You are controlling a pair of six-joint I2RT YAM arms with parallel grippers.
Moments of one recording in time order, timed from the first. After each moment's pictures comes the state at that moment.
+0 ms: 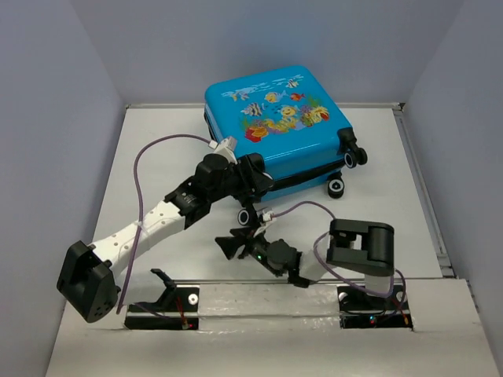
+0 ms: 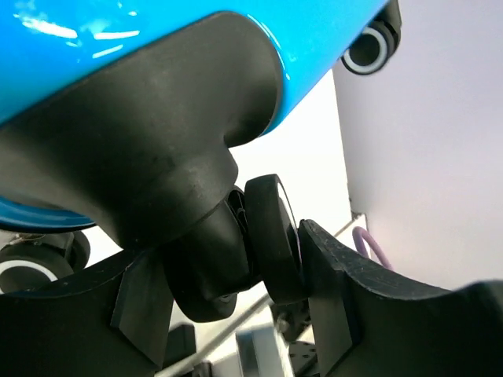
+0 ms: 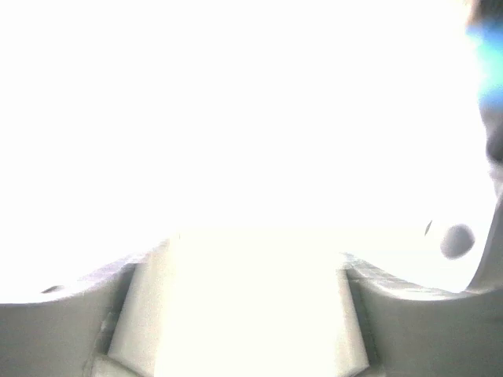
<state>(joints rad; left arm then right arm) -0.69 1.20 0.88 -0.07 0.13 -0.90 1.26 1.96 0.68 1.38 0.55 0.62</state>
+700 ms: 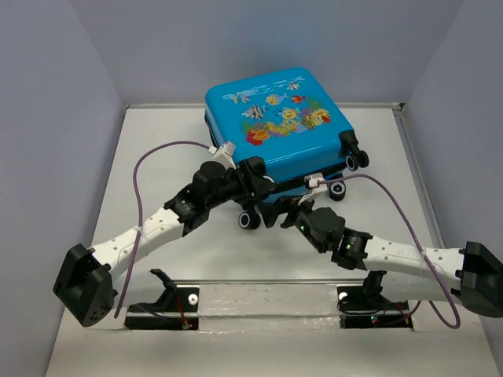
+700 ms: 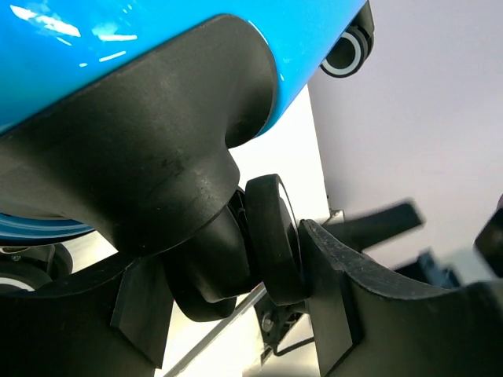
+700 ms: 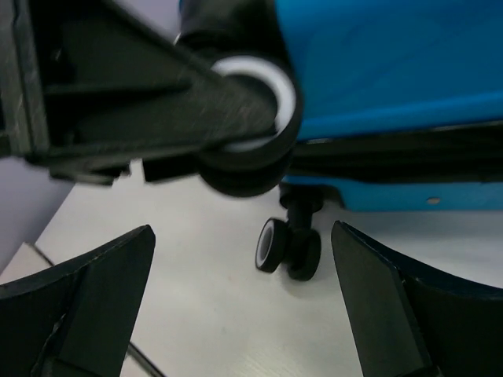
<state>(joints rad) -0.73 1.17 0.78 0.08 0.16 -0.96 1.18 1.06 0.53 0.41 0.57 0.55</state>
